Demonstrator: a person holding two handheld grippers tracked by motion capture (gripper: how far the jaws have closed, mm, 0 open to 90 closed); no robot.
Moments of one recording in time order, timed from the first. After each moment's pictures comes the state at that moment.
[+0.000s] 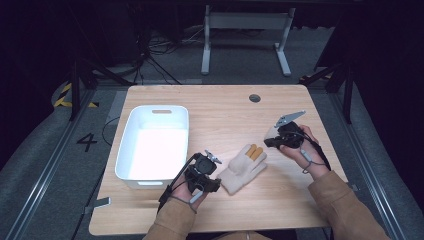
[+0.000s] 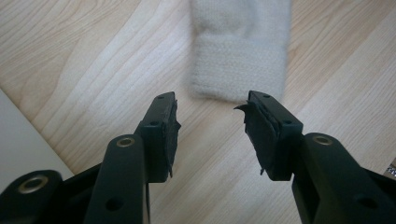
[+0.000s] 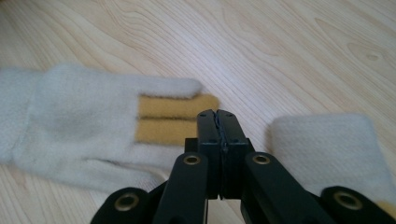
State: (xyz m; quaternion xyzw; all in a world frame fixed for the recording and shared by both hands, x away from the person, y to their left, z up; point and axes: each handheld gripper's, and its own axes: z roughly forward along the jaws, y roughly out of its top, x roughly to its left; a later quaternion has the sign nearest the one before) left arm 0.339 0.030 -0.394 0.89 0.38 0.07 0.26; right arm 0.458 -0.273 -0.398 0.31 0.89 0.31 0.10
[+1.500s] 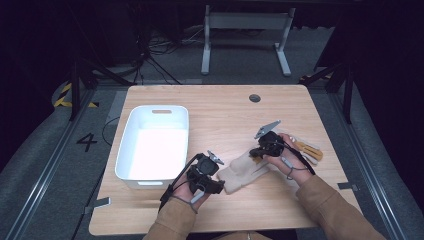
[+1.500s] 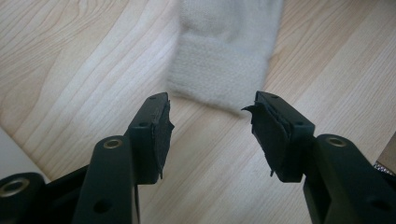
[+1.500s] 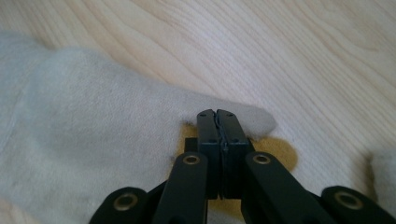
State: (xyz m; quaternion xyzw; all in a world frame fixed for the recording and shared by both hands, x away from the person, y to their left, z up) left arm 0.340 0.024 -0.395 0.89 0.36 0.06 0.28; right arm 0.455 -0.230 -0.436 0.28 0.92 0.26 0.08
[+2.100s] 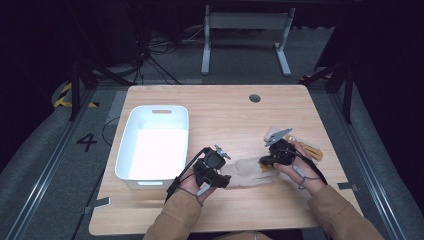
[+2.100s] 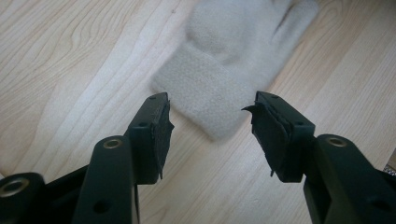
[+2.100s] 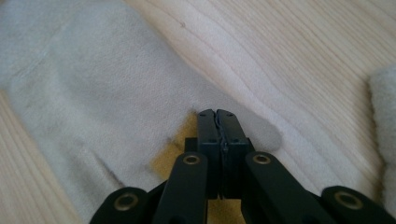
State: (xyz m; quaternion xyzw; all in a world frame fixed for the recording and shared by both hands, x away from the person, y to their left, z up) left arm 0.356 0.010 -0.390 0.90 0.34 0.05 0.28; right arm 0.426 -0.256 -0.434 0.30 0.92 0.25 0.08
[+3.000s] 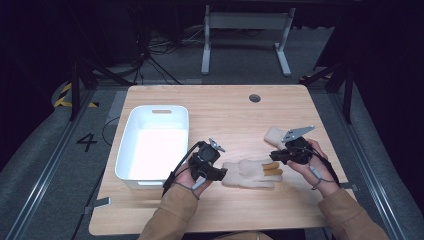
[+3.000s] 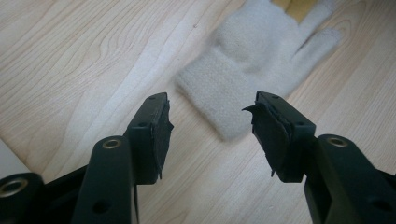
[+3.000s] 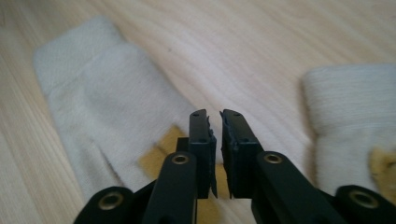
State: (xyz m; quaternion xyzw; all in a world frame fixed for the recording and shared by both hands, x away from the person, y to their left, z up) left arm 0.366 0.023 -0.384 0.88 0.35 0.06 0.30; right arm 0.413 -0.291 -0.403 0.32 0.89 0.31 0.11
